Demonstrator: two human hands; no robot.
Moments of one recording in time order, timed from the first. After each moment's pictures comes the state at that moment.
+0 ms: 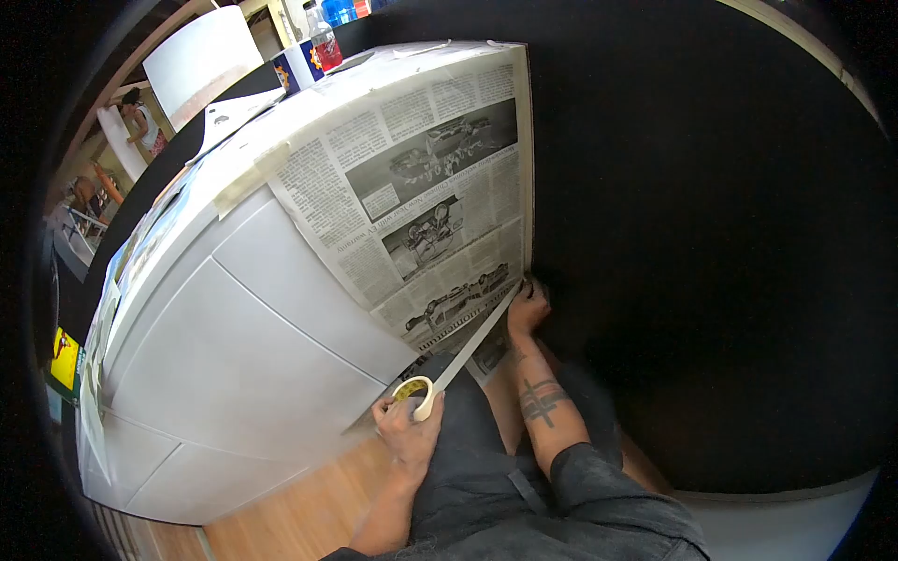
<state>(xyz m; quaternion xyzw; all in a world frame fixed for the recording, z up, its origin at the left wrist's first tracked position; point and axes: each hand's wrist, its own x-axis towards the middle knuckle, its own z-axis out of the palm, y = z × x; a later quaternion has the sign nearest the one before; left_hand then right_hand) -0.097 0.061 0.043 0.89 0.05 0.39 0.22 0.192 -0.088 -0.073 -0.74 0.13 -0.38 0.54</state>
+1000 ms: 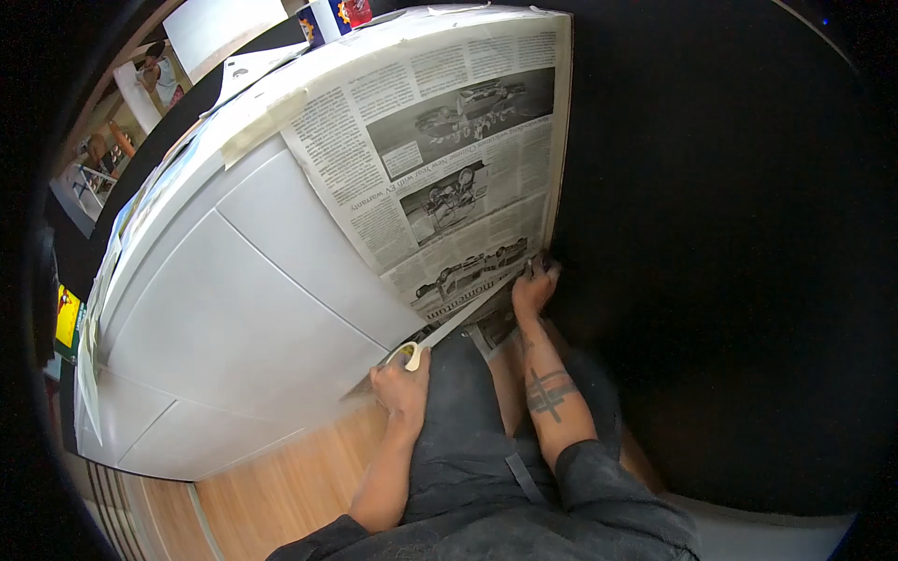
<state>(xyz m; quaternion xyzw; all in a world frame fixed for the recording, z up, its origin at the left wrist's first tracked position) -0.072 0.079 0.008 0.89 0.25 0.34 0.17 0.182 -0.083 -0.083 -0.82 0.03 -0.31 0.47</state>
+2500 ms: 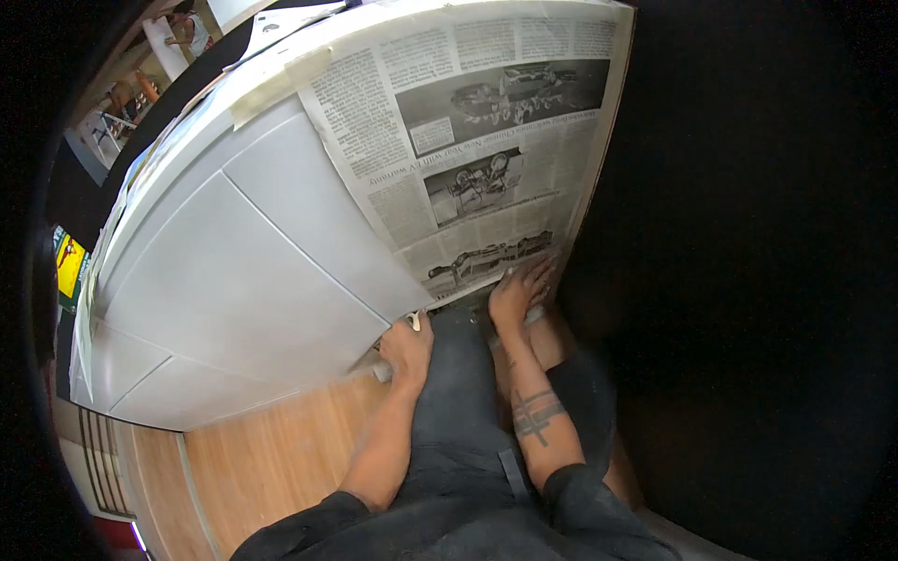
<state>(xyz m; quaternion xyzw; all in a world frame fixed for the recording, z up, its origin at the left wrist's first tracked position) -0.025 0.089 -0.007 0.87 0.42 0.19 0.17 0.135 -0.031 -0.091 -0.91 -0.02 -0.17 0.37</state>
